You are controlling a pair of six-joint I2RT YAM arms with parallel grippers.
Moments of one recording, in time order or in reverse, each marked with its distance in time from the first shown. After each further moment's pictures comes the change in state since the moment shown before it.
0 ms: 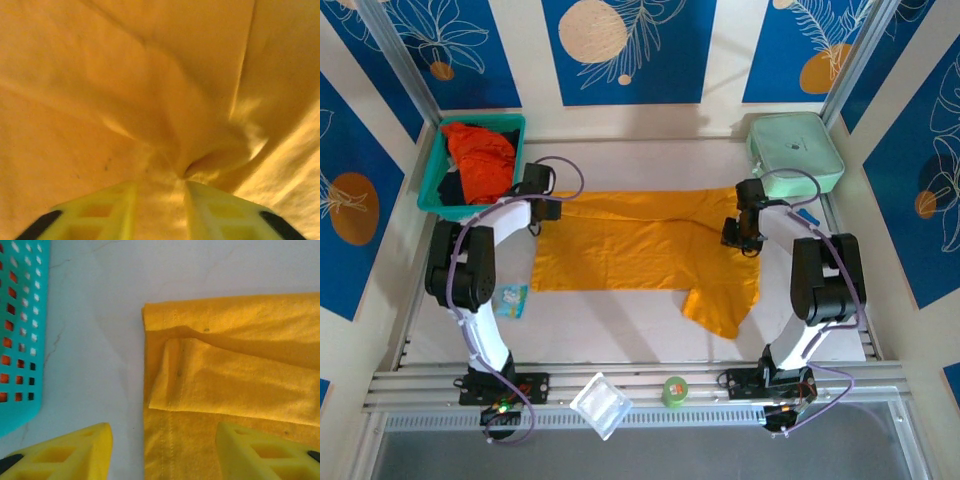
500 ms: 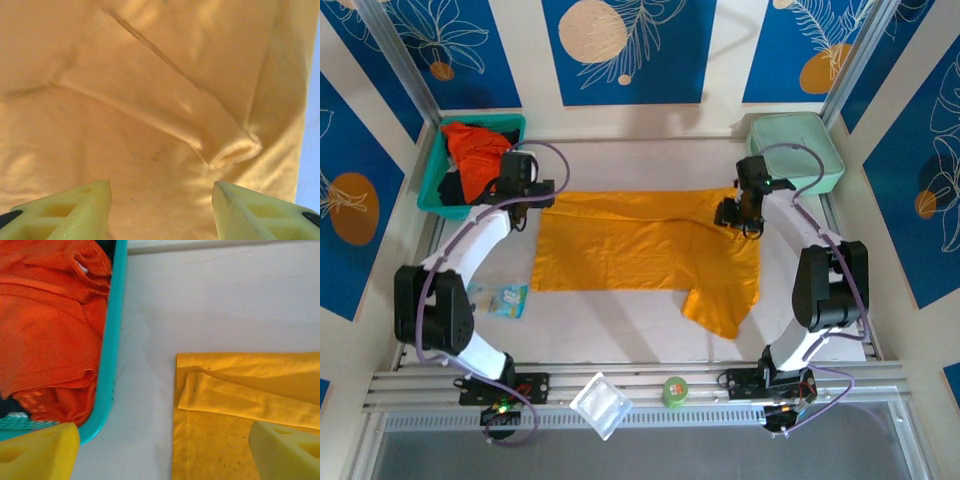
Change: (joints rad) left arm 0.000 -0.336 -0.041 -0.082 -0.045 -0.005; right arm 0.024 -0.021 0.250 -0.156 -0.022 -0.089
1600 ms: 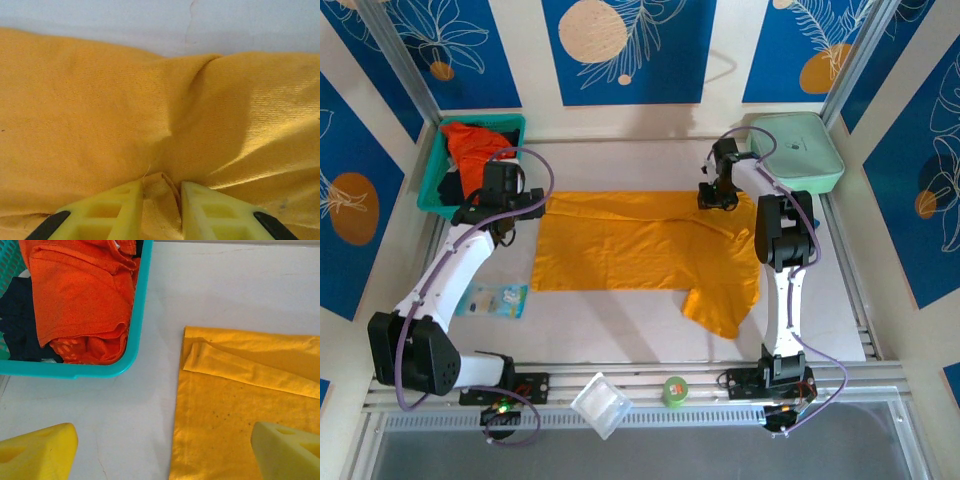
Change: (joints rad) left arm 0.000 -0.199 -0.050 -0.187 0.001 -0.102; right arm 0.011 0.576 0.513 -0.070 -0.102 -0.248
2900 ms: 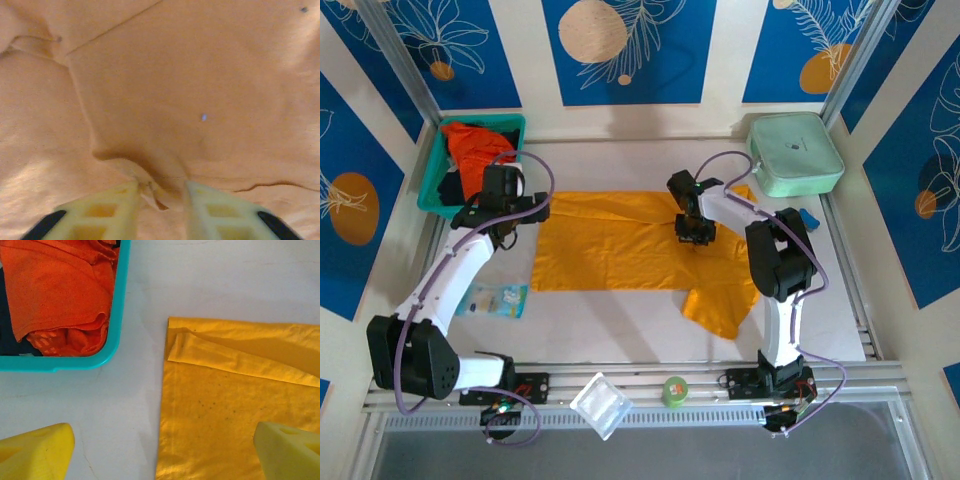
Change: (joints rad) left arm 0.000 -0.018 -0.028 0.001 0.073 0.003; right arm 0.296 -0.281 -0.361 -0.070 0.310 0.572
